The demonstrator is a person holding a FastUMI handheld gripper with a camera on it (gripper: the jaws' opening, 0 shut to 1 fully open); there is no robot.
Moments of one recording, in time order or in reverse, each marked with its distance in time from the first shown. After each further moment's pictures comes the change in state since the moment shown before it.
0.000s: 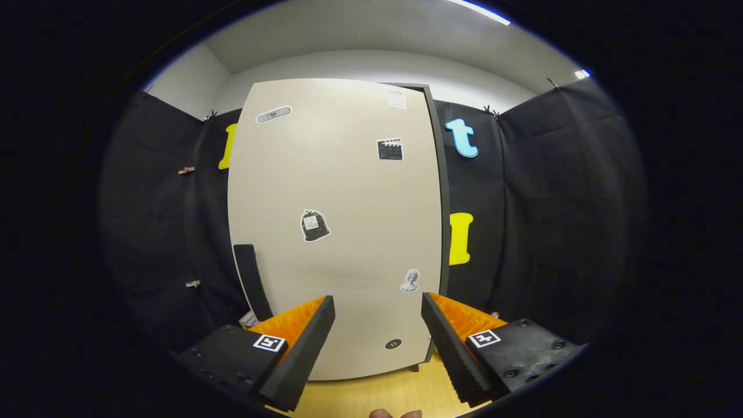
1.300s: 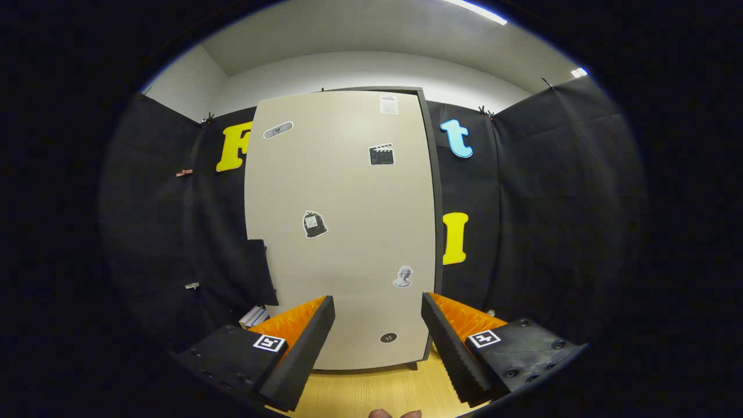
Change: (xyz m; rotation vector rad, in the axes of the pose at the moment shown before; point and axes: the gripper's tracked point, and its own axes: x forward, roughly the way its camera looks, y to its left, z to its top) arm -0.006 0.004 -0.001 0.007 -0.003 -0.017
